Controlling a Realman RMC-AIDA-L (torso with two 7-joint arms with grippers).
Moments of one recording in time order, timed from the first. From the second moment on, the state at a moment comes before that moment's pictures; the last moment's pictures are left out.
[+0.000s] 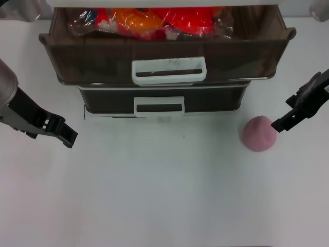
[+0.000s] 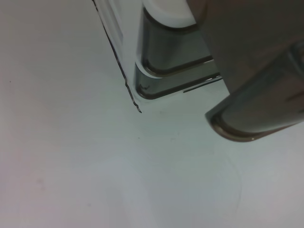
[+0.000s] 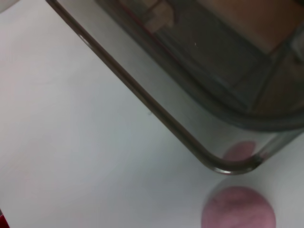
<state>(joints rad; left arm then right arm) -0.56 -2.03 1.45 1.71 -0.43 -1.93 -0.04 0.79 2.04 -0.90 -1.08 0.38 1.79 -1.01</state>
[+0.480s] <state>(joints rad) -0.56 -2.03 1.45 1.72 -0.44 -1.92 -0.03 0.72 2.04 -0.89 -1.05 0.38 1.68 -1.01</state>
